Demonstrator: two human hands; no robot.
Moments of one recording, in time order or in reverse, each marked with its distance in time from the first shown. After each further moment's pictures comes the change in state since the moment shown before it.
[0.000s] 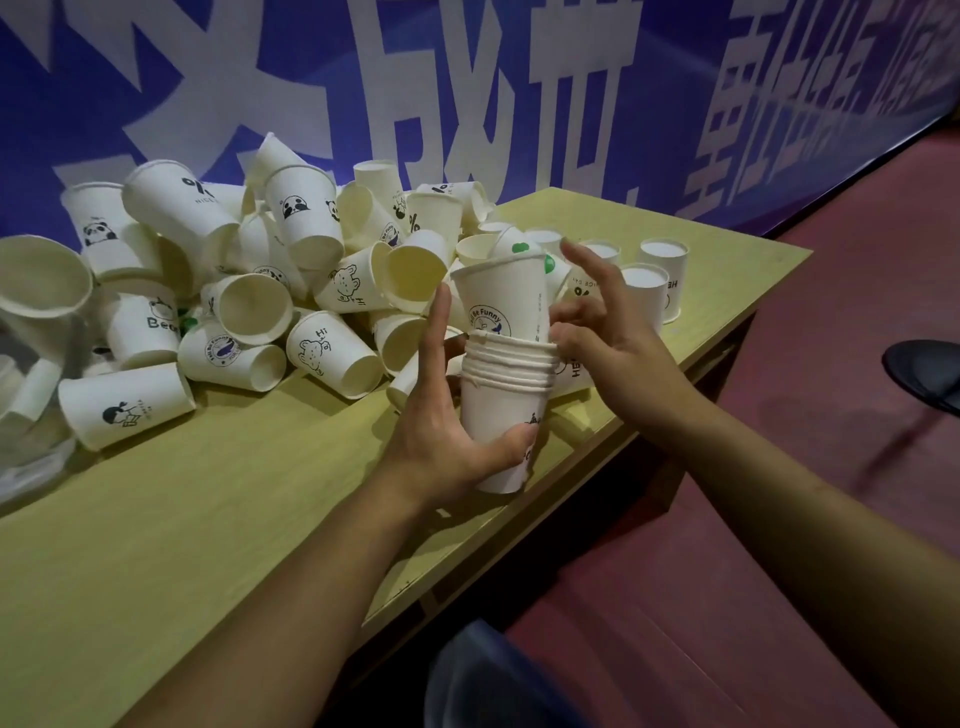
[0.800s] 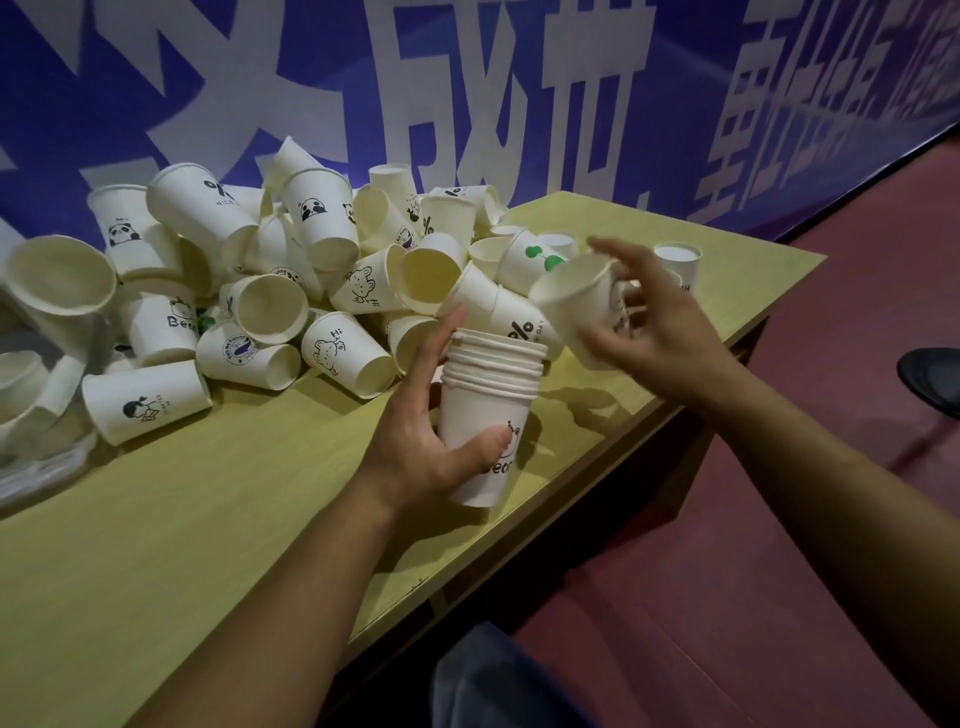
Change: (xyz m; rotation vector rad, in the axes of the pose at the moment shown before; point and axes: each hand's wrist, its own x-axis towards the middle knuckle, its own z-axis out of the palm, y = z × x) left_hand -0.011 -0.002 -0.022 -0.044 0.023 0.020; right_hand 0.014 0.001 -0.032 -0.364 0.034 -0.077
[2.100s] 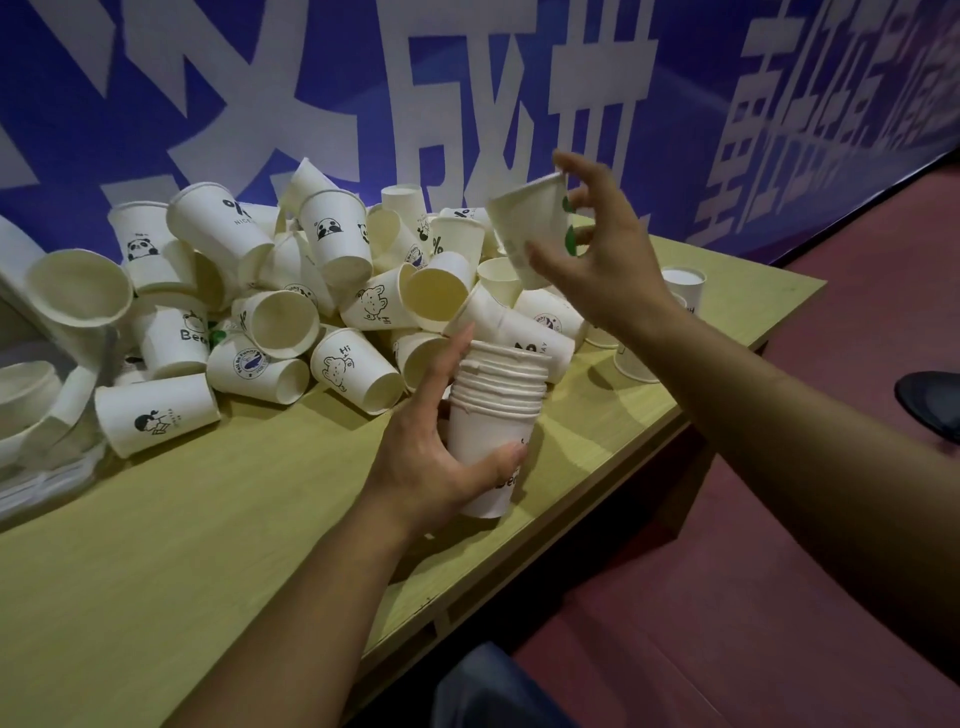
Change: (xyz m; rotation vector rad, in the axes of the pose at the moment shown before) left_hand -0.002 -0.001 -0.002 0.097 0.047 -0.032; right_hand 0.071 -0.049 0.022 -0.004 0.223 -0.032
